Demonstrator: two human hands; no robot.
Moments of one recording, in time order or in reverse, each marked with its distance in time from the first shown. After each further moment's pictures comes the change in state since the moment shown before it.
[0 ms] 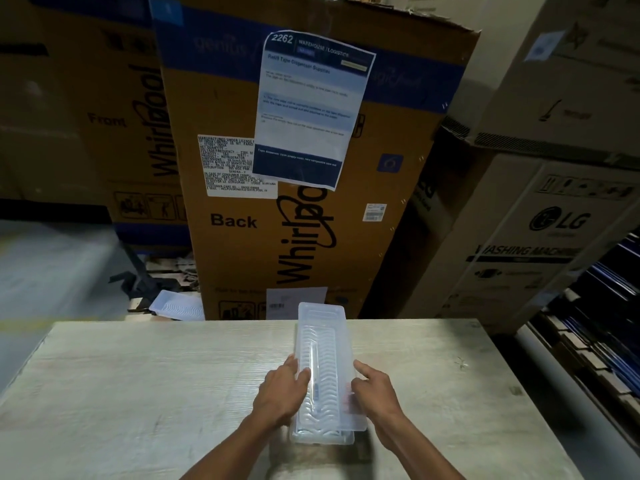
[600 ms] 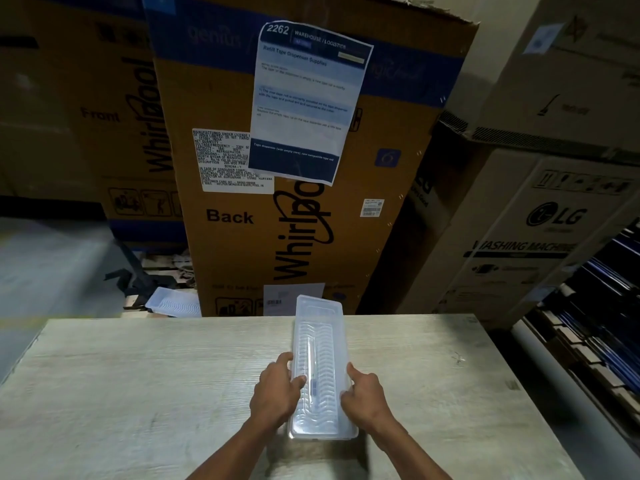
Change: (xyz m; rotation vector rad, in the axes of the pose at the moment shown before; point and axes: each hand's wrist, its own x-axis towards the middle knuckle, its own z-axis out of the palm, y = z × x) left_hand 0.007 -0.016 0.014 -0.106 0.124 -0.026; right_hand 0.023 0.027 0.015 -0.382 -0.044 -0.087
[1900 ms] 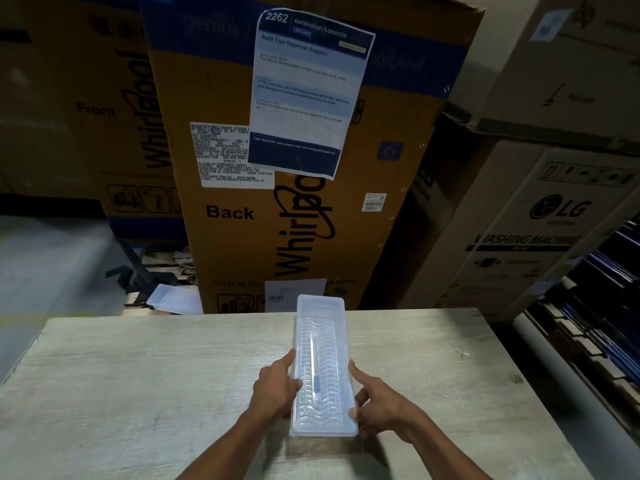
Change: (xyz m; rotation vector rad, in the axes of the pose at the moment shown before) left_hand 0.001 -0.002 -0.012 -0.012 -0.134 0.037; right_hand -0.024 -0.004 -0.046 0.045 -0.402 -0.047
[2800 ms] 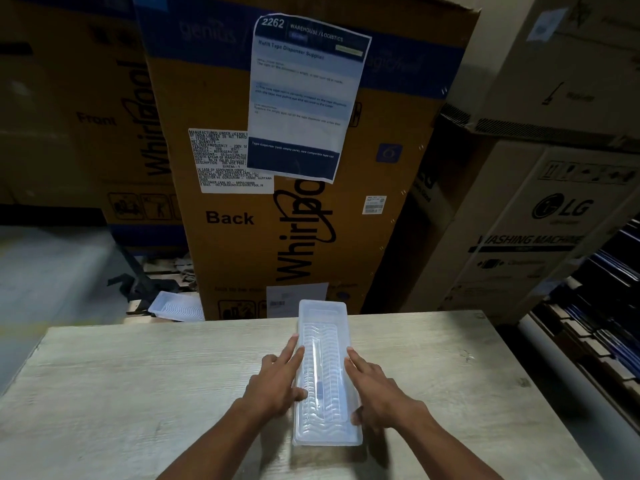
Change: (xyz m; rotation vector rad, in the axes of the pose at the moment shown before) left_hand 0.017 -0.002 -0.017 0.519 -0.178 0.211; right_hand 0.026 -0.011 0.004 -0.700 0.104 -0.091
